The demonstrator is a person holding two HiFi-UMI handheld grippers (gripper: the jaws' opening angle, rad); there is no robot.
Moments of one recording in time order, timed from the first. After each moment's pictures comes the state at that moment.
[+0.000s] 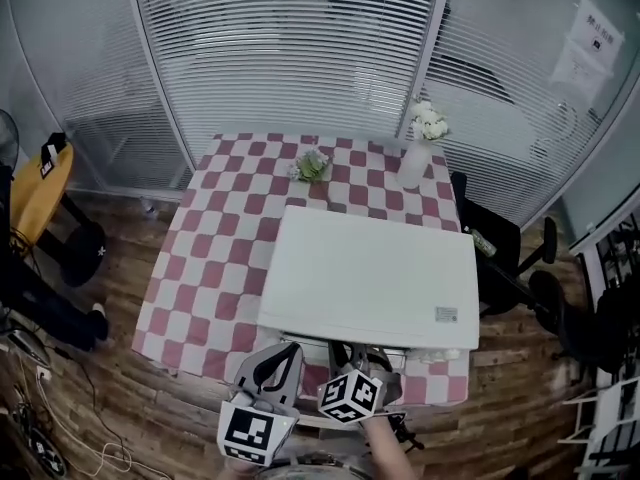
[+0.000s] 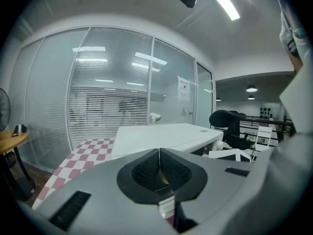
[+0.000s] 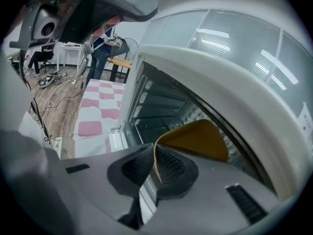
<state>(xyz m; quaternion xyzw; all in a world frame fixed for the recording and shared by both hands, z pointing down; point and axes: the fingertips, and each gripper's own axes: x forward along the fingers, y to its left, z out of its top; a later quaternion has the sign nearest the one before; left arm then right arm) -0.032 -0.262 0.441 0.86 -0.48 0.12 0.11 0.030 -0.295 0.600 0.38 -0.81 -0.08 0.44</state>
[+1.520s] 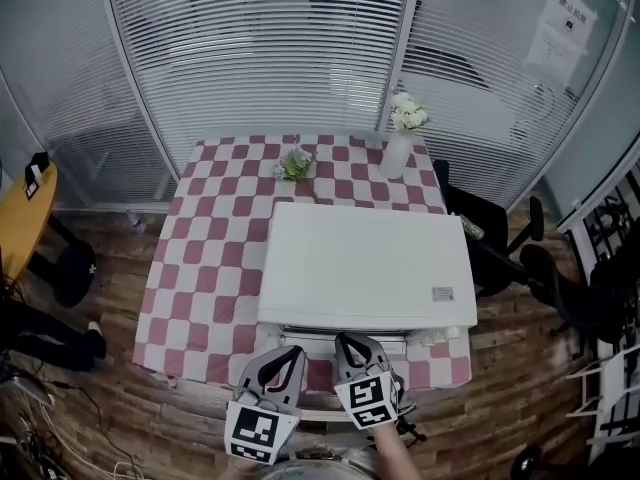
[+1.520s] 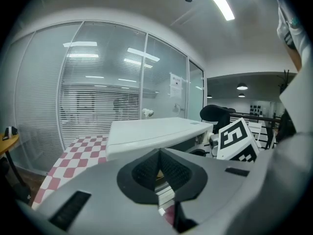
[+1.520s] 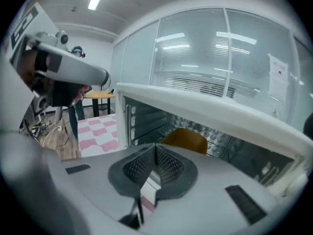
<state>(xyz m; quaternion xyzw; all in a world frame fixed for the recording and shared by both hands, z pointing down) -0.033 -0.245 0.461 0.88 -0.44 0.14 0.10 0.043 -0.274 0.559 0.48 -0.83 0.06 0.28</state>
